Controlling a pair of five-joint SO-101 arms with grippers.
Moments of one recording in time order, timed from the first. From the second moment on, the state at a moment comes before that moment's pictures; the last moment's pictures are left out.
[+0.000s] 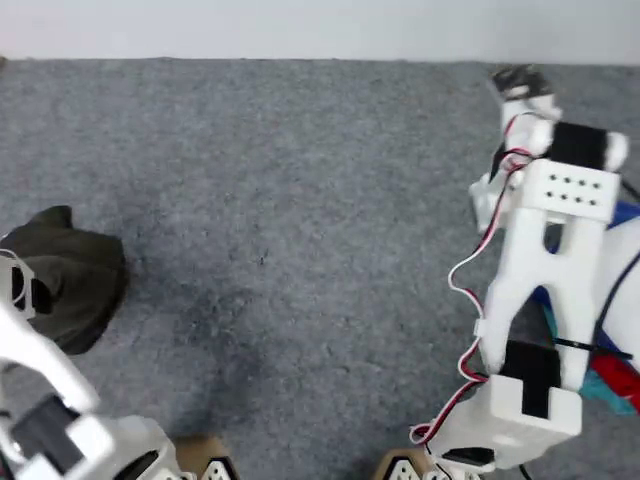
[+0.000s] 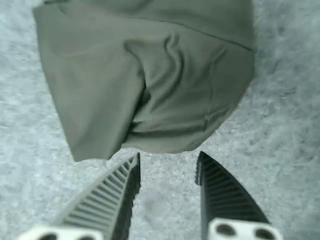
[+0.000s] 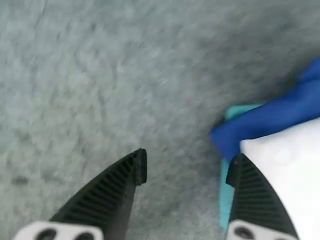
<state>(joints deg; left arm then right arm) -50.1 -2.3 8.0 89.0 -30.5 9.1 5.6 -19.3 100.7 20.6</state>
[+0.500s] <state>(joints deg) -47.8 33.2 -10.9 97.2 -30.5 7.8 5.6 -16.5 100.7 20.6</state>
